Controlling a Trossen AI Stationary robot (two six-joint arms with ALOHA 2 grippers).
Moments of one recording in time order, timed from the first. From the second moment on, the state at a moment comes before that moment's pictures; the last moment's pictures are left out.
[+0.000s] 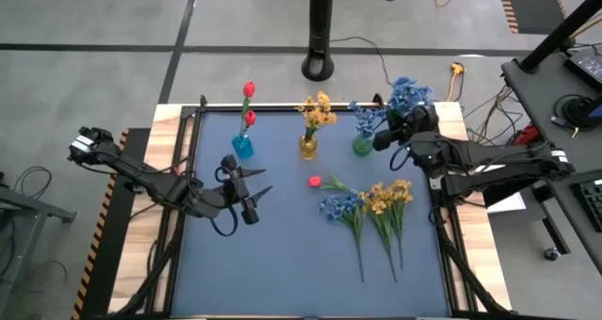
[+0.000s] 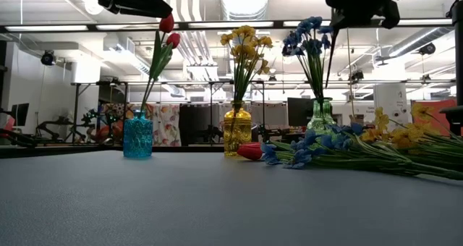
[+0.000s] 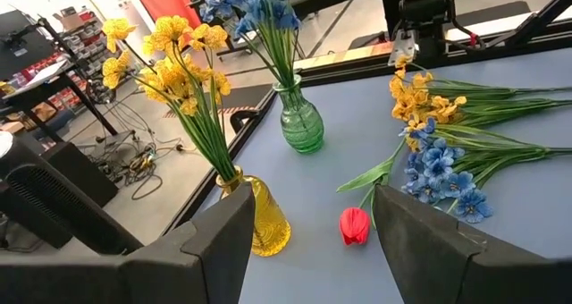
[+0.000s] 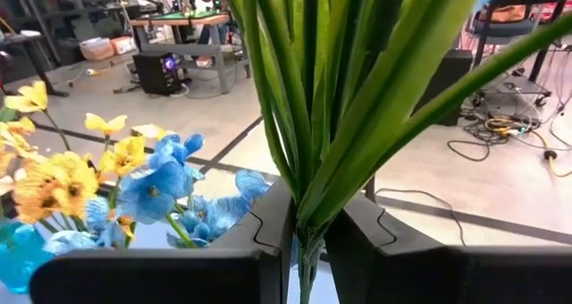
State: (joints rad) left arm -0.44 1.09 0.70 -0.01 -0.91 0.02; right arm -0.04 0.88 0.77 -0.22 1.07 0.40
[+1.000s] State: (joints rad) left arm -0.44 1.09 0.70 -0.02 -0.91 0.01; right arm -0.05 1.01 0.77 -0.23 1.08 0.44
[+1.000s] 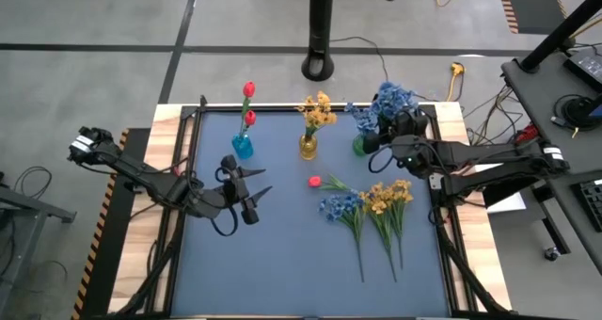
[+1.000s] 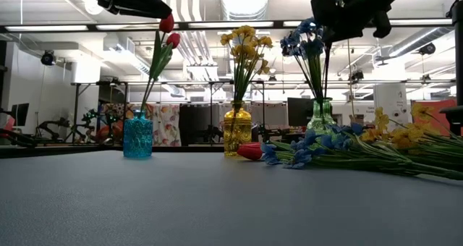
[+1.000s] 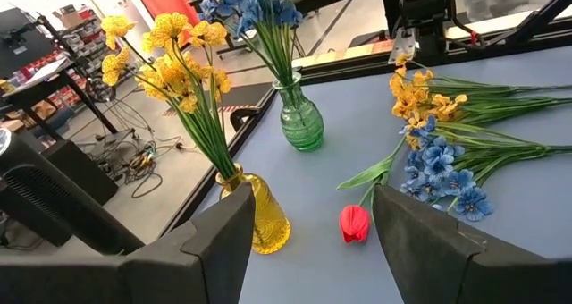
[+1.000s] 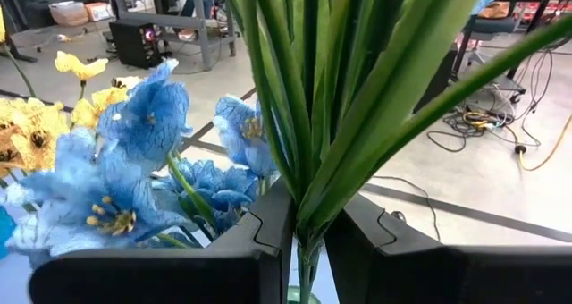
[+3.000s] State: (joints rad) left arm -0.44 1.09 0.70 -0.07 -0.91 -0.05; right arm -0.05 1.04 1.02 -0.92 0.71 0.77
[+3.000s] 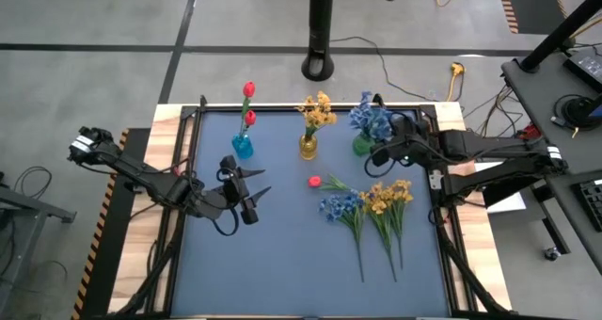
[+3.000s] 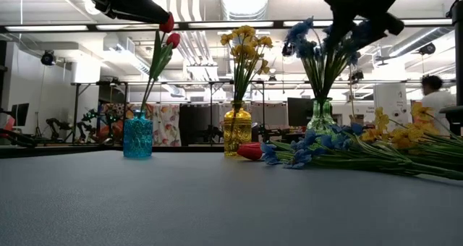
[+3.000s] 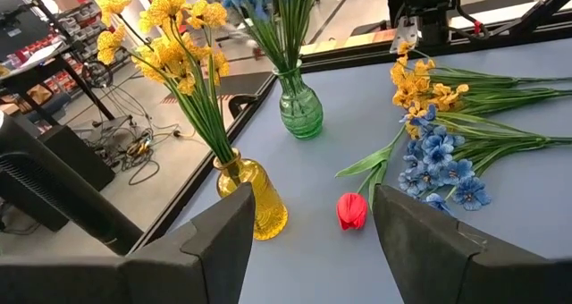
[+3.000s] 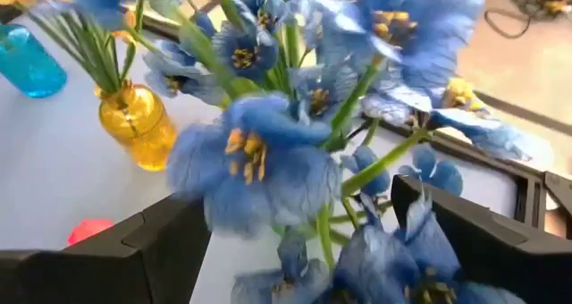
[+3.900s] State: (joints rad) left arm -0.44 1.11 0.70 0.00 -0.68 -0.06; right arm -0.04 1.04 1.27 -1.07 0.57 0.78
